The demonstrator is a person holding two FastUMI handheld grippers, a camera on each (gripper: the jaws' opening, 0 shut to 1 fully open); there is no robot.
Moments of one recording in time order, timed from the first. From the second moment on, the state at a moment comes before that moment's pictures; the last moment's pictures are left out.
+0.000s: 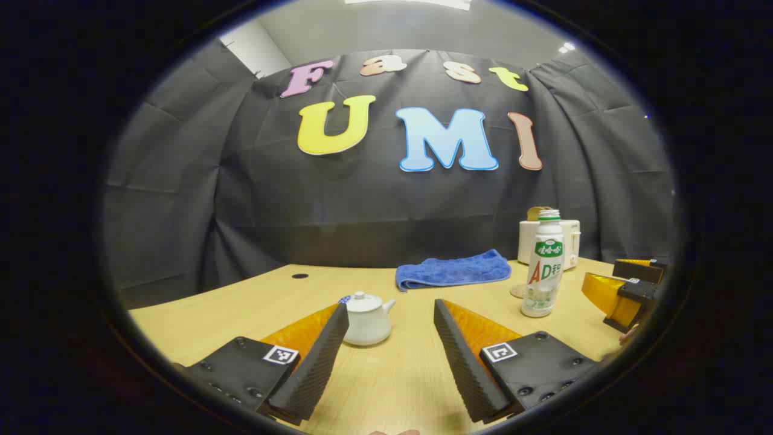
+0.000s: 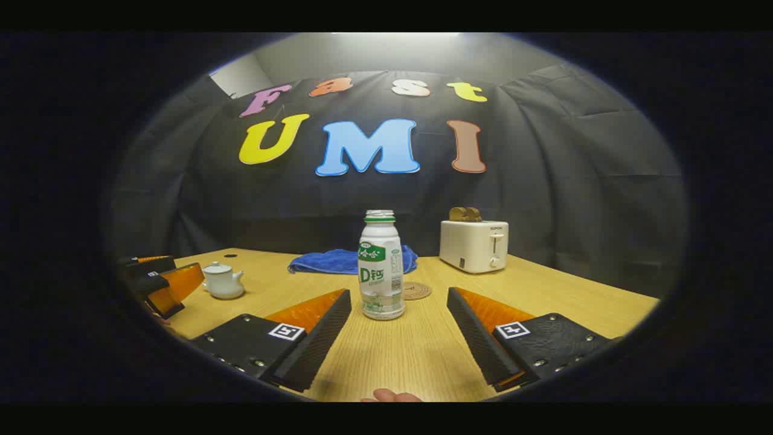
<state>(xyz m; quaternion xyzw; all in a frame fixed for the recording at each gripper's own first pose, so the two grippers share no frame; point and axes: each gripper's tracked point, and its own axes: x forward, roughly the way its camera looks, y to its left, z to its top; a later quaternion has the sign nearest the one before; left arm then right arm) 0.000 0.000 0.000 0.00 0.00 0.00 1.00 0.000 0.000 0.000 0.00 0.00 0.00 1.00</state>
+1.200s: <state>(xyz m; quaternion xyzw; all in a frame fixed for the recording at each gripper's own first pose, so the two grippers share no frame) 0.104 0.047 -0.012 -0.03 0.05 0.00 1.00 0.024 0.016 0.027 -0.02 -0.01 0.02 1.00</state>
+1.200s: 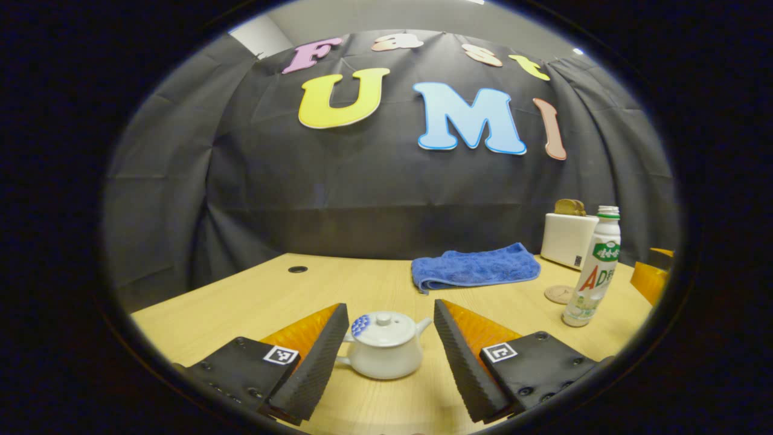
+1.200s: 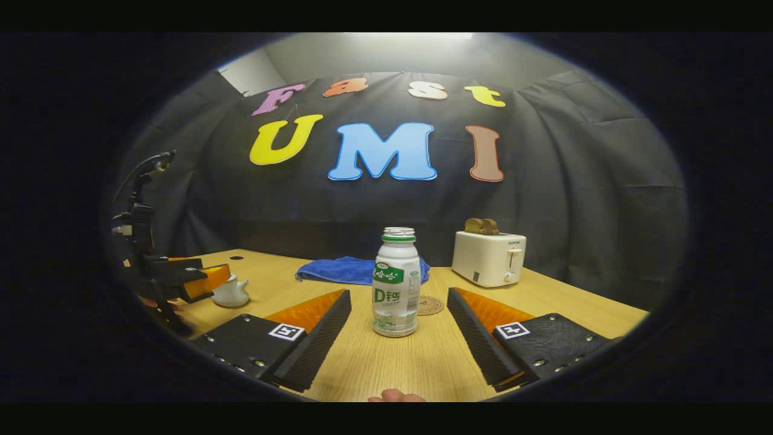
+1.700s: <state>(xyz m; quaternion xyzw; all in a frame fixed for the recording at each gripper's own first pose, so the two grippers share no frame) 0.132 0.050 -0.025 0.00 0.08 0.00 1.00 0.036 0.009 0.028 -0.01 0.00 0.02 1.00</state>
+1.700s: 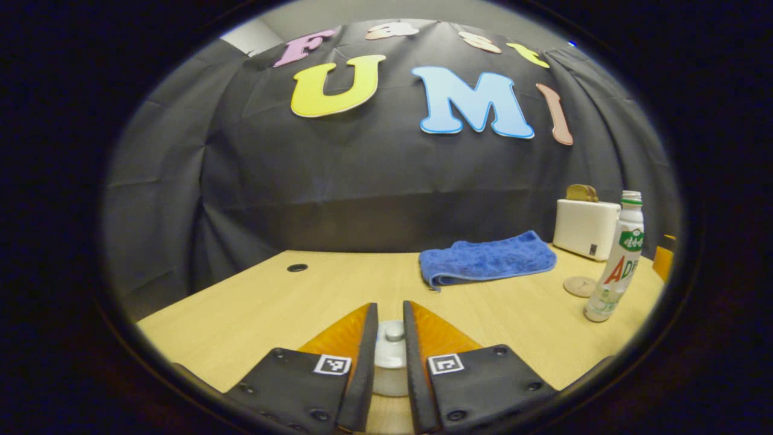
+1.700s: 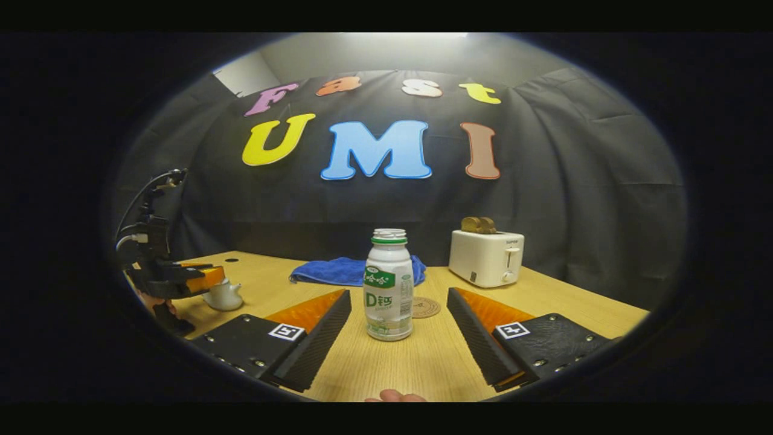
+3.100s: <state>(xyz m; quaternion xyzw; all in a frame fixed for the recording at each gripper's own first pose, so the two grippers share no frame) 0.054 0.051 0.052 -0.02 0.00 -0.03 1.00 0.130 0.020 -0.017 0.00 0.09 0.03 1.00</state>
